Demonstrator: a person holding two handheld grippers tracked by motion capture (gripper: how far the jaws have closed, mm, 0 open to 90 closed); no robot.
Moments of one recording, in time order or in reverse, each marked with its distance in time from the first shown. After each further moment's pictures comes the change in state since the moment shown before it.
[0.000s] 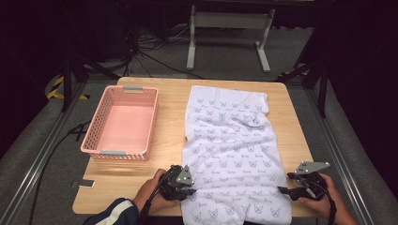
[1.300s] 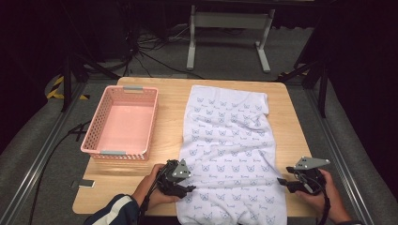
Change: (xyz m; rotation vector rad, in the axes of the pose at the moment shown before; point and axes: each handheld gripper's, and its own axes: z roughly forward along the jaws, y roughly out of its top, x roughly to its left) left arm 0.014 0.003 -0.002 -0.102 0.036 -0.019; right arm -0.001 0.012 -0.001 -0.069 -0.072 -0.002
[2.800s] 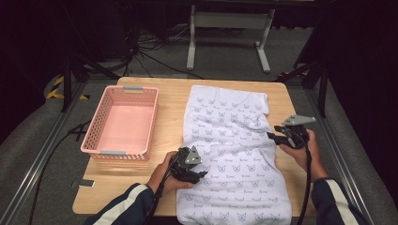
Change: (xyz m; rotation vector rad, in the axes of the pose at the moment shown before) left arm 0.036 0.034 0.034 -0.025 0.122 -0.018; right arm -0.073 0.105 0.048 -0.147 -0.126 0.052
